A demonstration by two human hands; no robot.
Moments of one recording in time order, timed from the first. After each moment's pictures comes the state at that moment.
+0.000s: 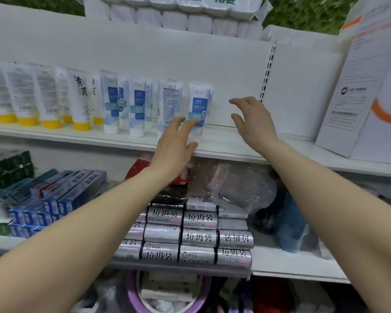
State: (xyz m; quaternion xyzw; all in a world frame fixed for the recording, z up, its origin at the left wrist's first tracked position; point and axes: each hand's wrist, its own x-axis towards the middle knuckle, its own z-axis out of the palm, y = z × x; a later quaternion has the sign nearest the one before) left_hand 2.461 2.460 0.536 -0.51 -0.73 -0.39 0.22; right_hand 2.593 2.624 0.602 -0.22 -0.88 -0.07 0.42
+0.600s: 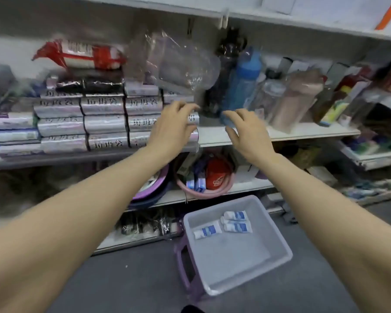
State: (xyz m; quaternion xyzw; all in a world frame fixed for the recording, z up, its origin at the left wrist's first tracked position) left_hand 2.628 2.447 0.354 -0.64 -0.68 -0.35 0.06; right_hand 2.818 2.558 0.346 -0.33 -0.90 -0.09 0.26
